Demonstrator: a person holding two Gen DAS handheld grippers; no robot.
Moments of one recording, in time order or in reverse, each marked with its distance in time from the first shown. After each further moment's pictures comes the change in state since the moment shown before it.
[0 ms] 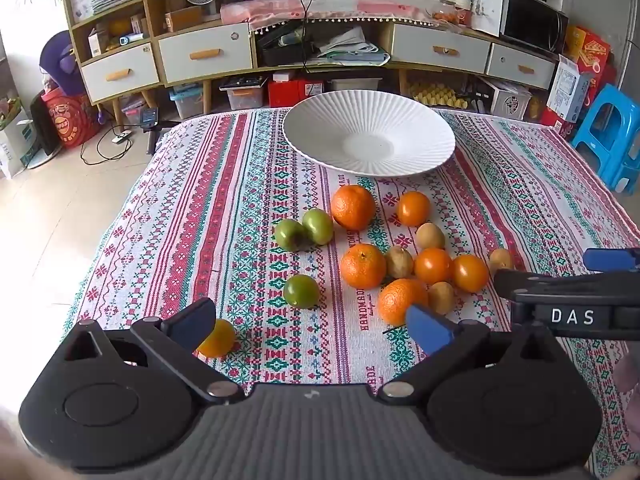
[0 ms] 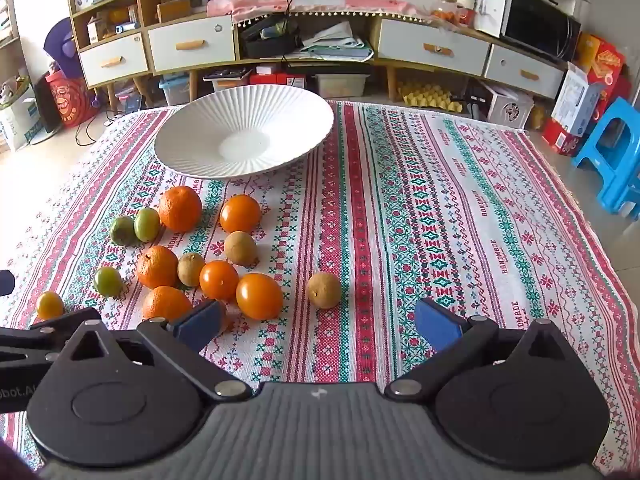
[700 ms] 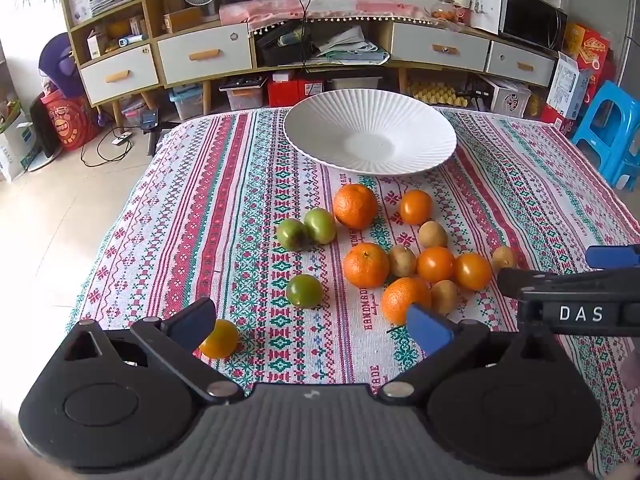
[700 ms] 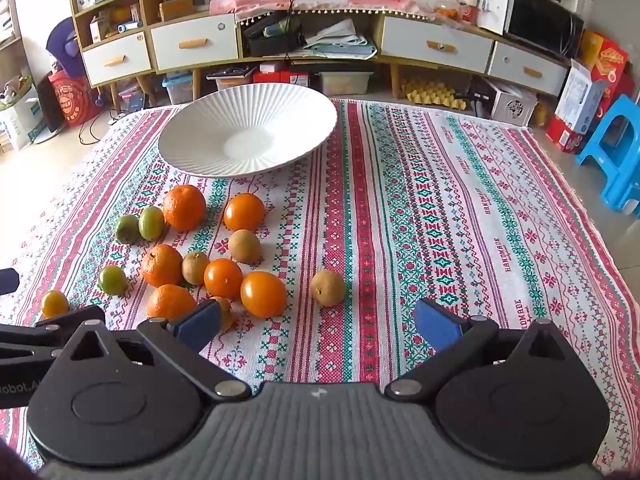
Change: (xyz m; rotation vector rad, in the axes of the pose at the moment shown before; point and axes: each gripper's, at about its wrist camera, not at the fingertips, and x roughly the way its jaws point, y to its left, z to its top) left arm 0.002 0.000 -0.002 0.018 0.000 0.002; right arm 0.000 -0.001 0.000 0.007 0.006 0.020
